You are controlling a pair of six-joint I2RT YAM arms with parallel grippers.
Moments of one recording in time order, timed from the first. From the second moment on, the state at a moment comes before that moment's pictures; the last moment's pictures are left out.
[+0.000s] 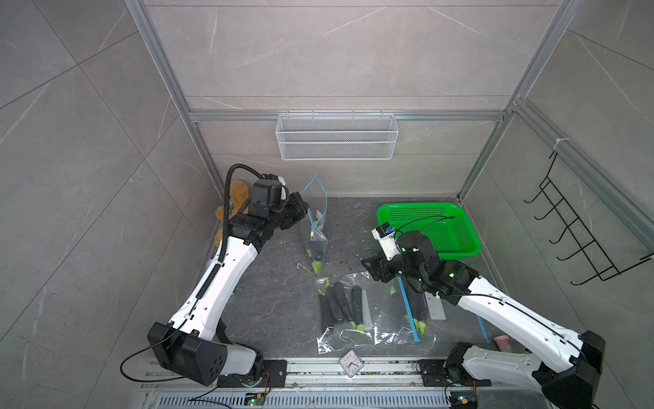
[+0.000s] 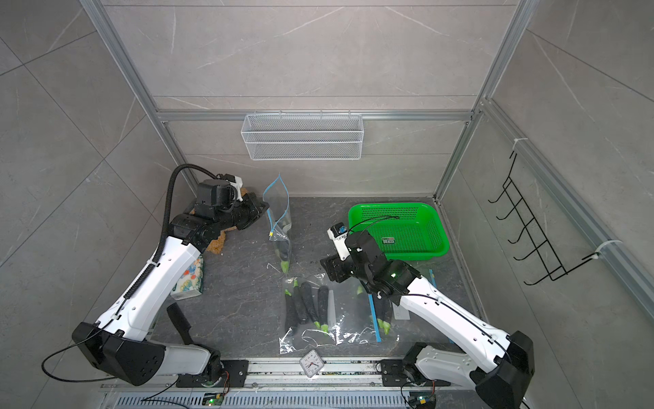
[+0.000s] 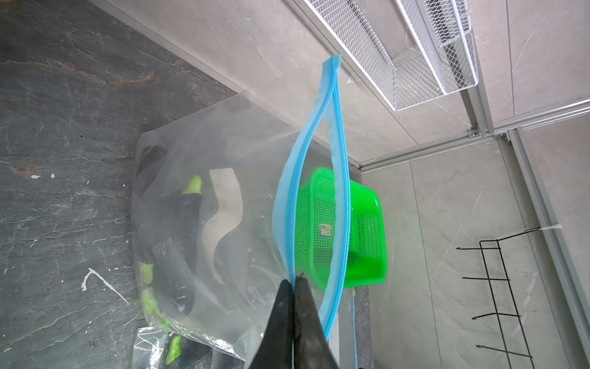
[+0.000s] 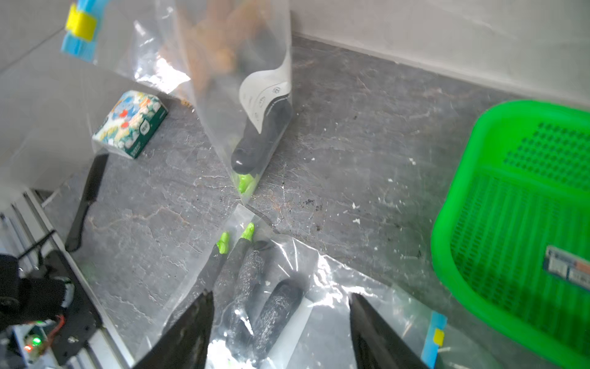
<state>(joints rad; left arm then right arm) -0.36 1.38 1.51 -0.64 0.21 -0.82 0.78 1.16 1.02 -0.43 0.01 0.19</state>
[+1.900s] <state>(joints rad) -0.36 1.30 1.49 -0.62 0.14 -0.92 1.01 1.65 1.17 0.43 0.39 -0.20</state>
